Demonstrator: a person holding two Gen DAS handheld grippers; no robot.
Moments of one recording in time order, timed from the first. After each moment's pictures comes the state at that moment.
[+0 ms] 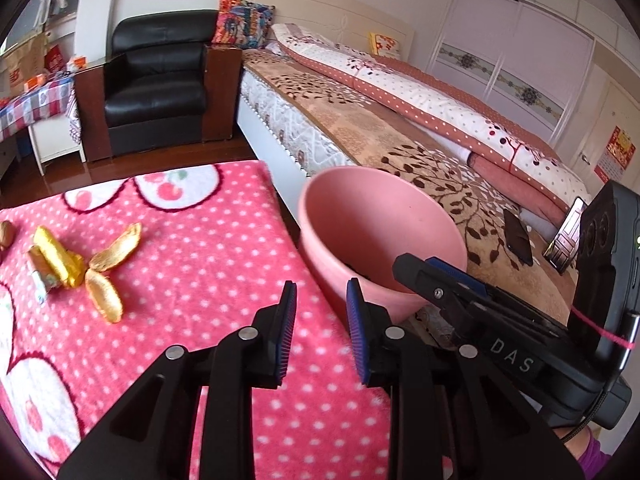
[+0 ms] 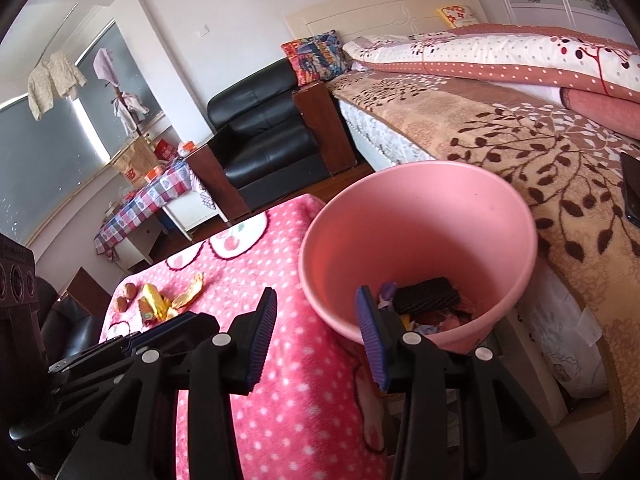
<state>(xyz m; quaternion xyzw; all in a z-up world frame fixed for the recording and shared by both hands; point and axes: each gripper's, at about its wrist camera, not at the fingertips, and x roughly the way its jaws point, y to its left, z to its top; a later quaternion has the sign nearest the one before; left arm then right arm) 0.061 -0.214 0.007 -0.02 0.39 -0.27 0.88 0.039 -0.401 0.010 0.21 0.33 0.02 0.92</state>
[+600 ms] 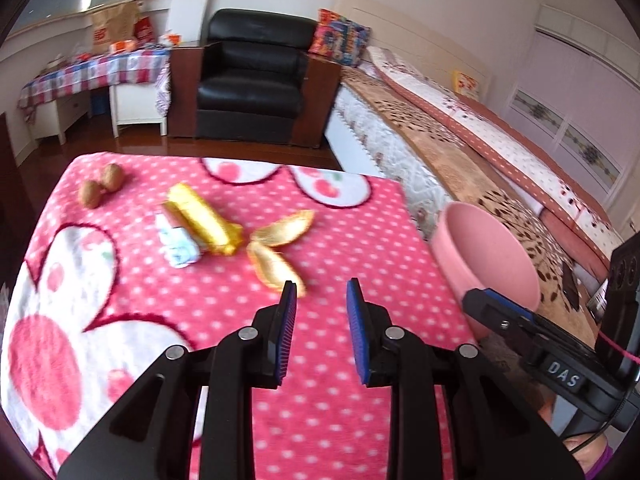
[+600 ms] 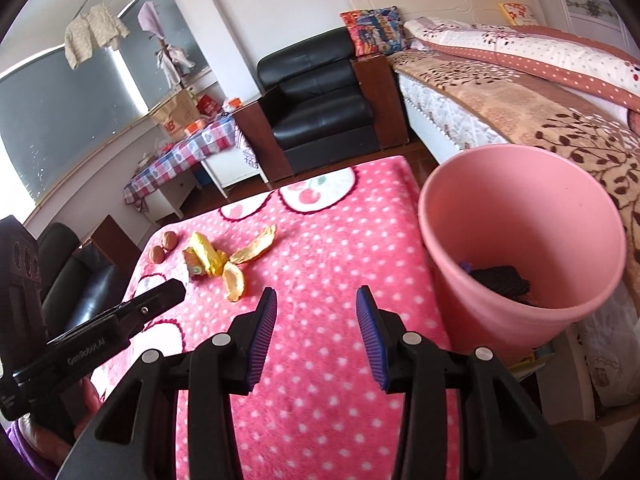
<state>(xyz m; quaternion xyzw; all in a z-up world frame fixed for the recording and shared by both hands) 0.067 -0.077 -0.001 -0.09 0.38 -0.13 0.91 0.058 -0.309 0.007 0.16 0.37 0.10 0.91</state>
